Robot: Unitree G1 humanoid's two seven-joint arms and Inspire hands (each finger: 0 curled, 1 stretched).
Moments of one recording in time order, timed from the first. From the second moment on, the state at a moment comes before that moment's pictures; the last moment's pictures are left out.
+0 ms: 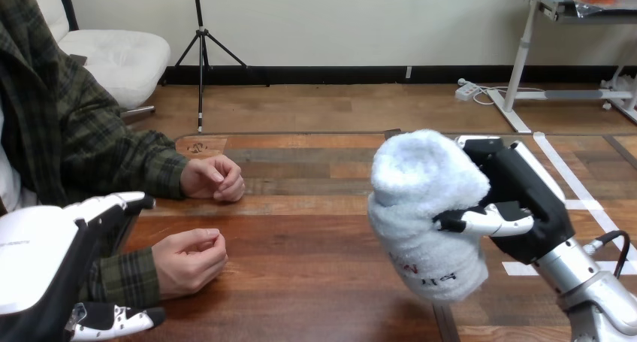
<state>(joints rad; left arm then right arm) 0.51 0.40 0.40 -0.44 0.66 -0.39 -0.13 -0.36 -0.27 -0.24 0.81 0.43 -0.60 0.96</state>
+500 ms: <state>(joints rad) 0.43 0.48 0.34 -0.24 0.72 -0.38 -0.10 -0.29 -0.27 -0.25 0.64 0.48 -0.57 0.99</state>
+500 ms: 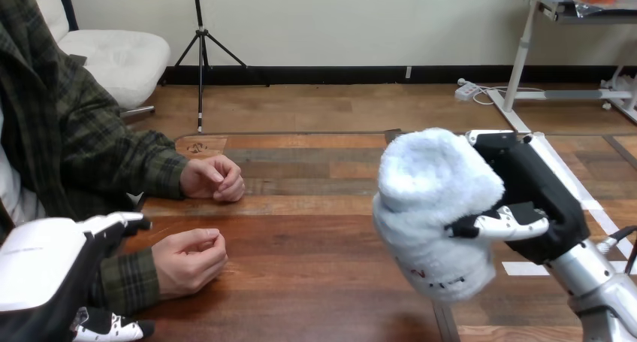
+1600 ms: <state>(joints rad) 0.24 0.60 0.15 0.13 0.78 -0.35 0.05 -0.19 -0.28 -0.26 0.38 0.59 -0.52 1.02</state>
